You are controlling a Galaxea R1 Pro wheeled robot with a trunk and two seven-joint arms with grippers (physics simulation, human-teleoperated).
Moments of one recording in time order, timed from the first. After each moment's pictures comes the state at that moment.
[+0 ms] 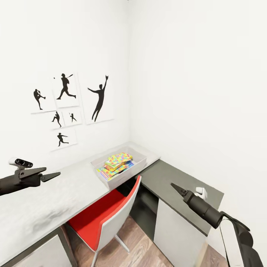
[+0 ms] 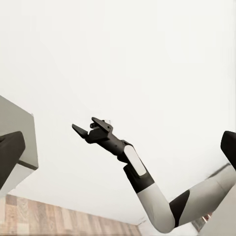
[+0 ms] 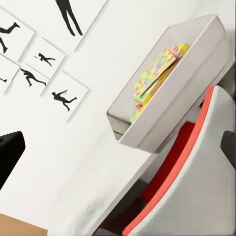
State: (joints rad) left arm -0.56 0.68 0.04 -1.09 0.72 1.02 -1.57; right arm -0.24 0.06 -0.39 -1.51 -0.53 0.82 0.61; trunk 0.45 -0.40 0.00
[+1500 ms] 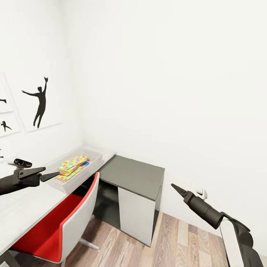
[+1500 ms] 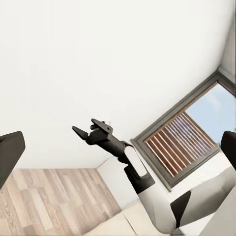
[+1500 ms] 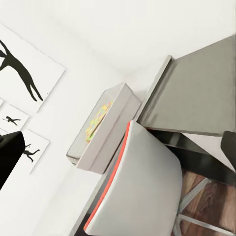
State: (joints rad) left arm -0.56 0.68 0.05 -1.09 0.72 1.02 -1.57; right arm -0.24 0.05 -0.40 -1.50 -0.53 0.81 0.61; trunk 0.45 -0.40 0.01
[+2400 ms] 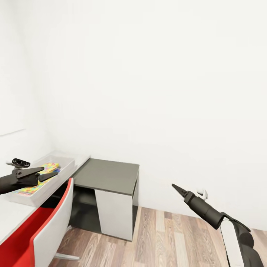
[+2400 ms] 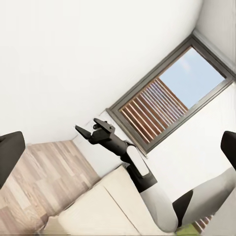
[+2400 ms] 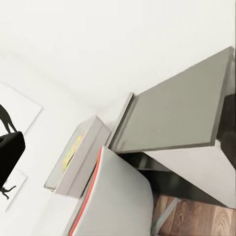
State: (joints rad) left arm -0.56 0.70 0.05 -1.08 0.72 1.02 -1.57; right arm -0.24 0.05 -0.40 -1.50 -0.52 0.81 0.61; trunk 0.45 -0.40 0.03
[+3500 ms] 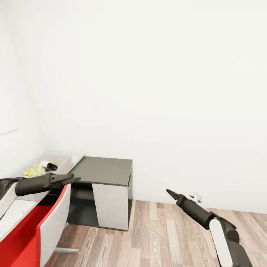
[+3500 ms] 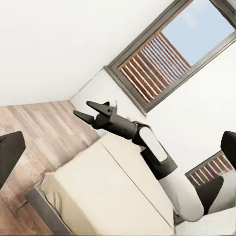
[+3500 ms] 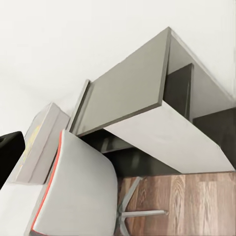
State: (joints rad) left arm -0.56 0.57 -0.05 -1.22 0.71 1.03 -1.34; right arm -0.25 0.06 -0.31 -1.41 -0.51 0.74 0.41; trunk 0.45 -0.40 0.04
